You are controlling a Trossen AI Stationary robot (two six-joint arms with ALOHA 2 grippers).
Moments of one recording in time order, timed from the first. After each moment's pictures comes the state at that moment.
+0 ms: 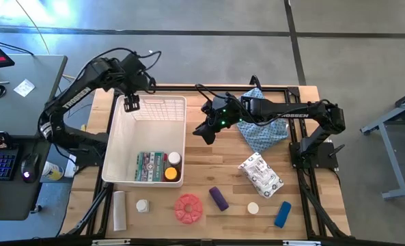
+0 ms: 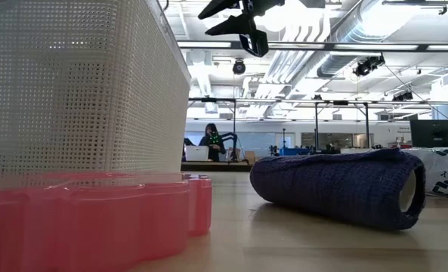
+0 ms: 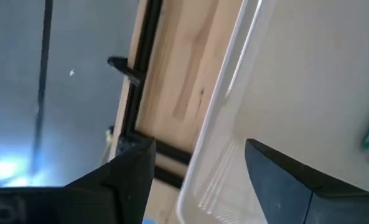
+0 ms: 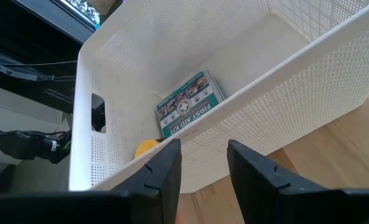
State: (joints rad) left arm 0.72 1.26 1.51 -1.47 -0.22 0.50; right arm -0.12 1.66 1.47 -0.37 -0.24 0.62
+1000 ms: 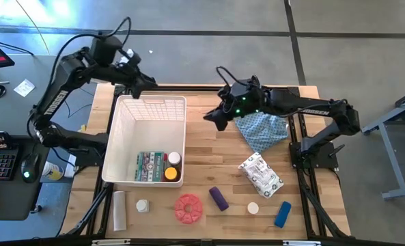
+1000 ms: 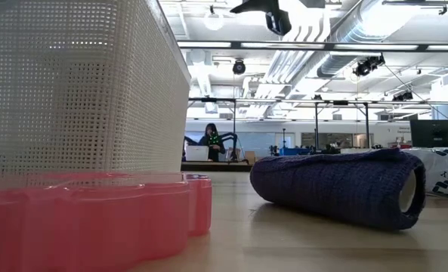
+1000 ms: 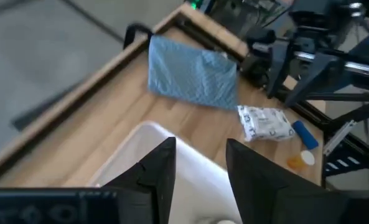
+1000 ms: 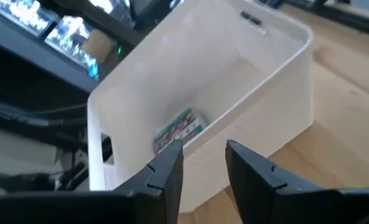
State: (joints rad) left arm 0.71 1.19 1.75 -1.19 0.39 -0.13; right arm -0.16 1.49 1.47 -0.45 -0.13 0.67
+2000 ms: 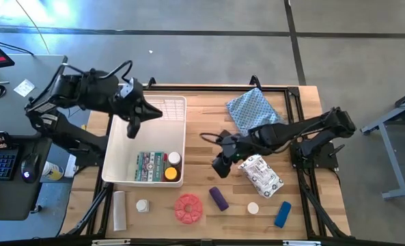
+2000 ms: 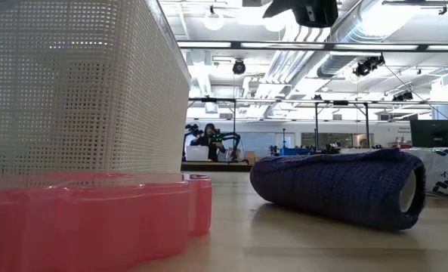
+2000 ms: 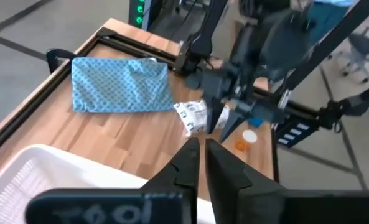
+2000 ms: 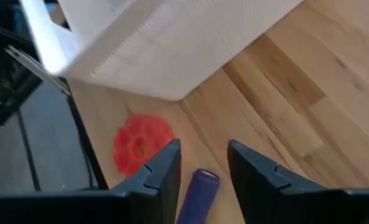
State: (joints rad) left arm -0.05 1.21 1.87 -1.14 -0.11 -0.38; right arm 0.24 1.60 1.47 -0.74 0.10 0.92
